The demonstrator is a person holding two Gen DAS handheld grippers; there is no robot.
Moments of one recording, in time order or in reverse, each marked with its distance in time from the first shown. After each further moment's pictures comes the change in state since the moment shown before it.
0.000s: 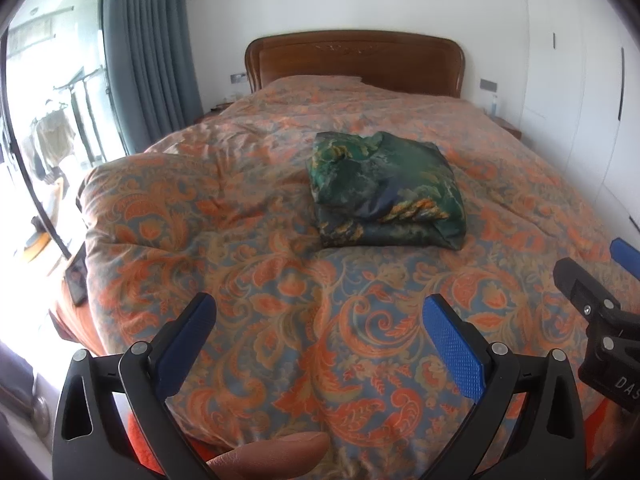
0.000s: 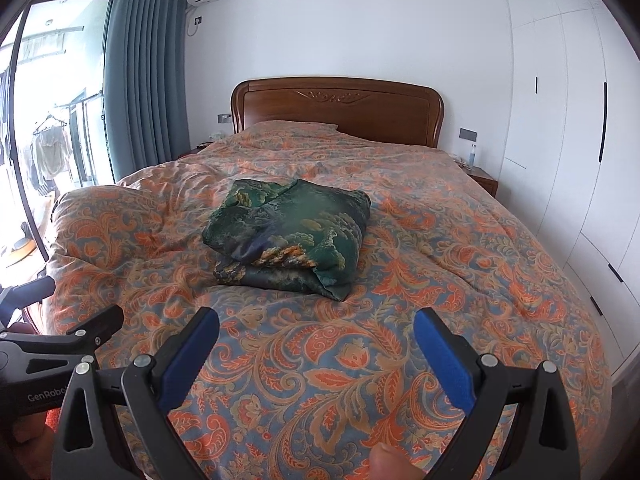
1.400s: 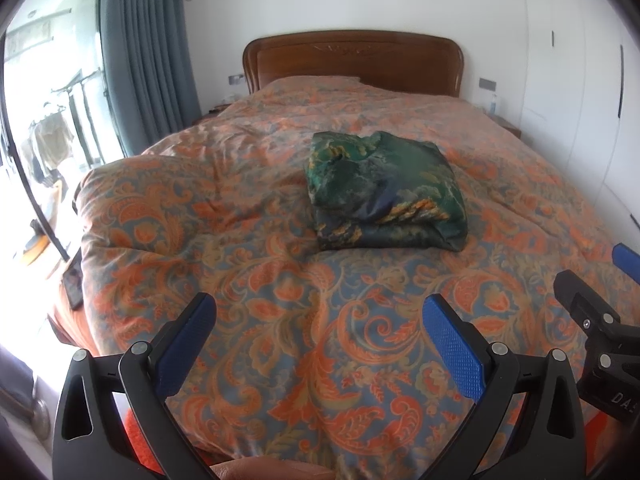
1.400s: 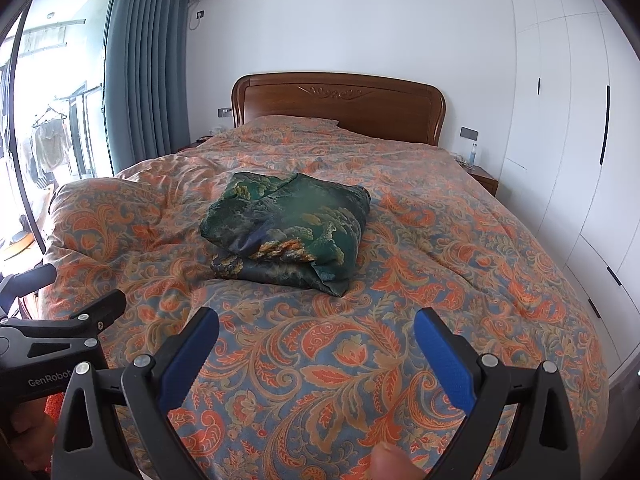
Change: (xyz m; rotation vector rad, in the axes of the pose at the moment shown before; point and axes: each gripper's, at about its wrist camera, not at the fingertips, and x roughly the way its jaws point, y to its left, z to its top) left arm 0.009 -0.004 0.001 0.012 -0.003 0.001; right arm 0.006 0.001 -0.003 -0.013 0.018 -0.006
